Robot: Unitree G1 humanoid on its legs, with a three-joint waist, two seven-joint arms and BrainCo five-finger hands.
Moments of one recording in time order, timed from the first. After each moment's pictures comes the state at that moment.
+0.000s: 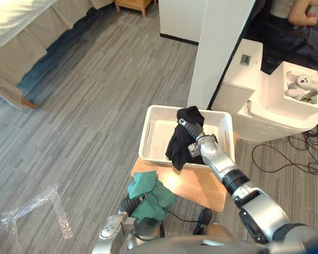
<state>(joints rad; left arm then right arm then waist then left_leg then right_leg) 0.20 0.17 -0.11 0.62 -0.37 -0.14 -0.20 -0.60 -0.06 0.34 0.75 0.11 -0.04 -0.11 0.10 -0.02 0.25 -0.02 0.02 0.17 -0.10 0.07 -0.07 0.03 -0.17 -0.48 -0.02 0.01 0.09</state>
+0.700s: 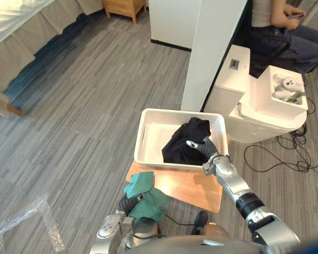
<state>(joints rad) 0.22 0.17 -0.08 0.65 -0.30 -0.14 -0.20 -0.27 -0.16 0.32 0.61 0.08 -0.12 0.00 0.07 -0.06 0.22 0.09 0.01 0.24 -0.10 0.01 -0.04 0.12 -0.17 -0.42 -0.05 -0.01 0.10</state>
